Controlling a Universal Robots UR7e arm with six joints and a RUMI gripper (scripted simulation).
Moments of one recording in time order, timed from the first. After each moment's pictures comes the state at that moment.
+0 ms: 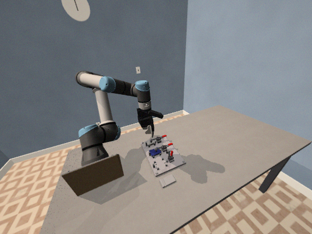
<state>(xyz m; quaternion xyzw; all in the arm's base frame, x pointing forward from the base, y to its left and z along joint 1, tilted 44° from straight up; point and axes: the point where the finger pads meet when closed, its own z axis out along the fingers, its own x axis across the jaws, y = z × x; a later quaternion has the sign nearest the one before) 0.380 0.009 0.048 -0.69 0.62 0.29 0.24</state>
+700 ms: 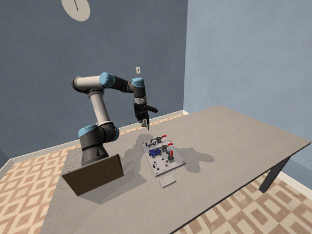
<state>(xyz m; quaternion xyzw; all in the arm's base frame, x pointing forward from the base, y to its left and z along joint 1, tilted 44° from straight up) 0.374 0.073 0.112 -0.69 0.62 0.29 0.24</state>
